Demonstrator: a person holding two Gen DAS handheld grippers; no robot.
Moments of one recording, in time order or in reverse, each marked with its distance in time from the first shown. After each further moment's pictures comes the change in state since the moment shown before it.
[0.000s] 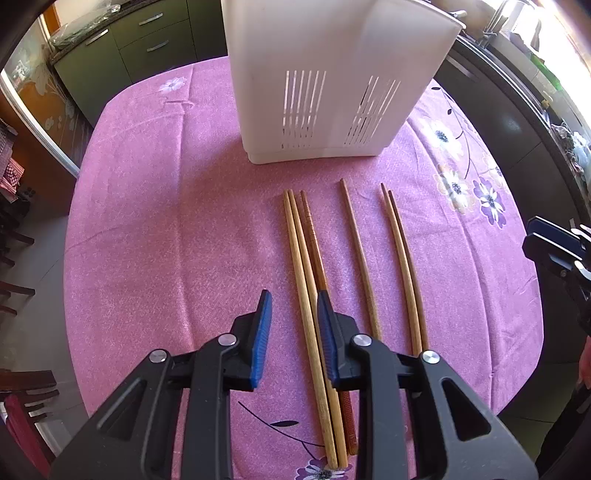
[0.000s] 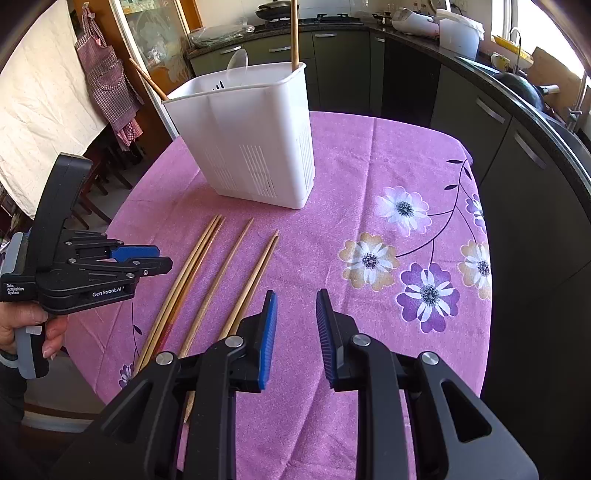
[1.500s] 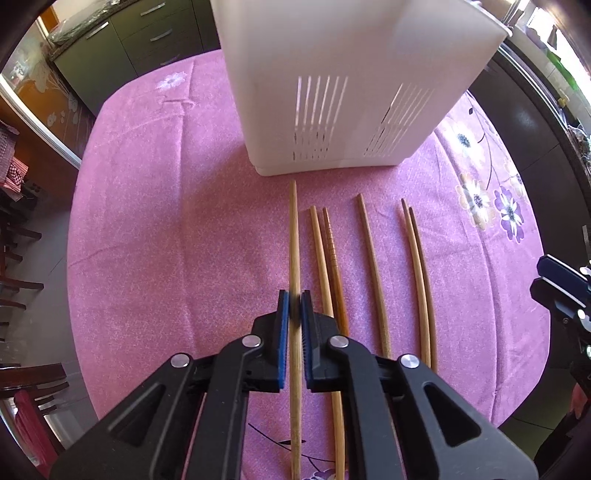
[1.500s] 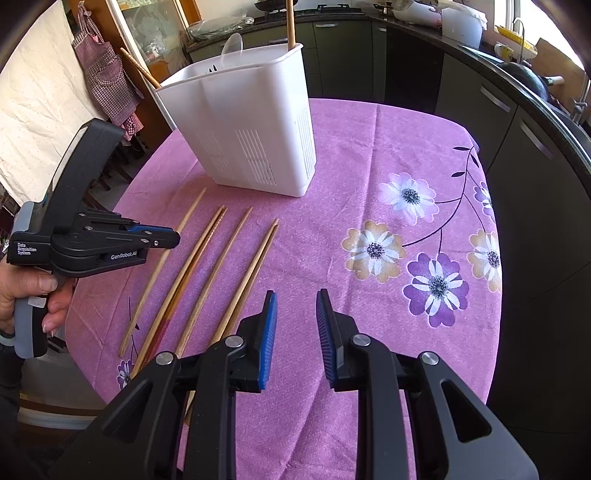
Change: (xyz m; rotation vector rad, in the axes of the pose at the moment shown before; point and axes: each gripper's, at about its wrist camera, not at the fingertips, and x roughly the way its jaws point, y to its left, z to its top) left arm 0.009 0.007 0.034 -0.002 0.049 0.035; right arm 0.010 -0.001 0.000 0.007 0.029 0.018
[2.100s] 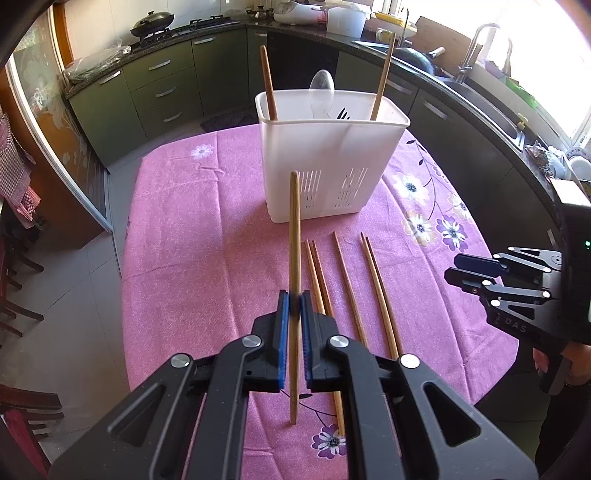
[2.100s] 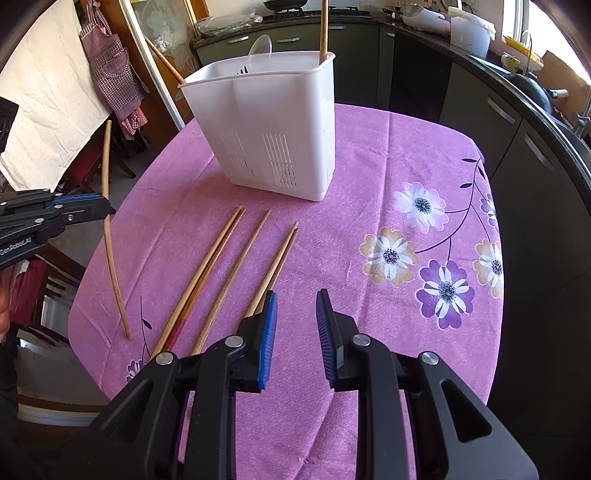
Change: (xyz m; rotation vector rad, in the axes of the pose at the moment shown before) left arm -0.111 0.015 -0.059 0.038 -0.246 -0.037; right arm 0.000 0.025 0.003 -0.032 0.017 -0.014
